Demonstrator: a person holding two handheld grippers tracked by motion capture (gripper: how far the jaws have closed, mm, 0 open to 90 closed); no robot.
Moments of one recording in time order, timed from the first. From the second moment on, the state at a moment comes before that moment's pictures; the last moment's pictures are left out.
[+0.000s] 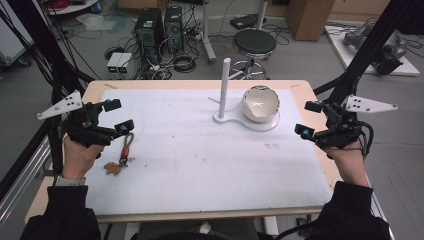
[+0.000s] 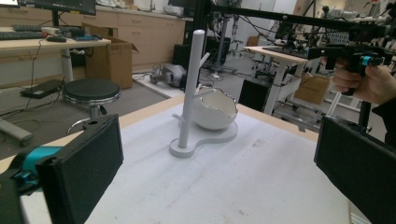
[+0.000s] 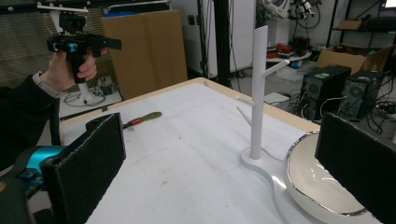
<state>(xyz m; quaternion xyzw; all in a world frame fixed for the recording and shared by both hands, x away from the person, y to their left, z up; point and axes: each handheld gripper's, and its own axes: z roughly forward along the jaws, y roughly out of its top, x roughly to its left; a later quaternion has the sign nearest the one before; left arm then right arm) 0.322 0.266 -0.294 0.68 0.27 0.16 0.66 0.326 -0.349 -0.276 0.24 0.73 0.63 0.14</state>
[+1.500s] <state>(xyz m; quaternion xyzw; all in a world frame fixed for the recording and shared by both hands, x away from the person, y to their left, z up) 0.398 0.291 -0.408 0.72 0.46 0.11 0.50 0.315 -0.352 -0.286 0.27 0.76 0.58 0.14</state>
